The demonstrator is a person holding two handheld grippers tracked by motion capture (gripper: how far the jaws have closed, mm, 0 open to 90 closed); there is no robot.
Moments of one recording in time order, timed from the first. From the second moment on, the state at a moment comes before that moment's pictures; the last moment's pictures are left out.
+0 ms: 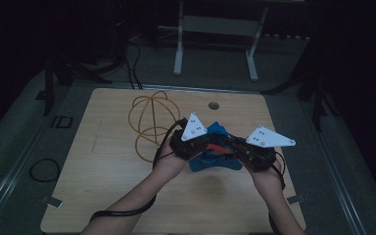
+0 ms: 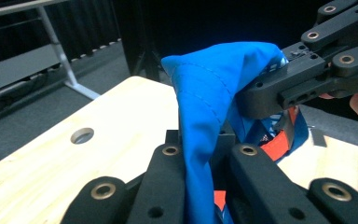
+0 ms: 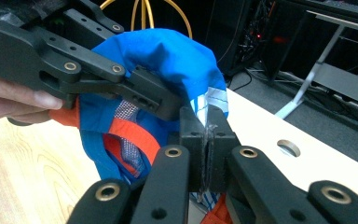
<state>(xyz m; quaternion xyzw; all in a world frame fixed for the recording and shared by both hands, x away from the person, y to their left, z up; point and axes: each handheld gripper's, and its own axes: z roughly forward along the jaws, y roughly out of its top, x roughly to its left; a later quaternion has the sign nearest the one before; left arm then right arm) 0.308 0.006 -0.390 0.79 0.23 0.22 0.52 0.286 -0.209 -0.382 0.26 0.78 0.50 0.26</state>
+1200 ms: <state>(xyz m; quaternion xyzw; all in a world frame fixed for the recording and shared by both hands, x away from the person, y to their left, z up) 0.291 0.063 -0.379 0.76 0.07 0.24 0.60 0.243 -0.251 -0.371 0.25 0.75 0.57 0.22</state>
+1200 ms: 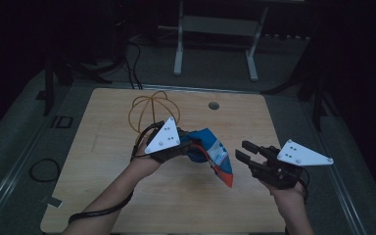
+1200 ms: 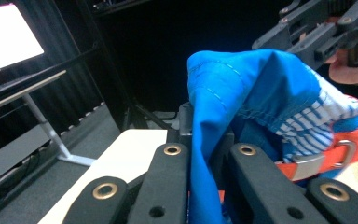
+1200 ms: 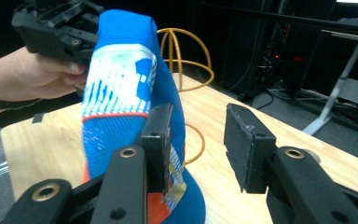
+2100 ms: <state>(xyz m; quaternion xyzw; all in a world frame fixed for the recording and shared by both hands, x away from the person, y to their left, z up) 0.284 0.079 -0.387 0.70 -0.13 0.13 0.69 0.224 -0.204 -0.382 0.15 0.79 0.58 0.13</state>
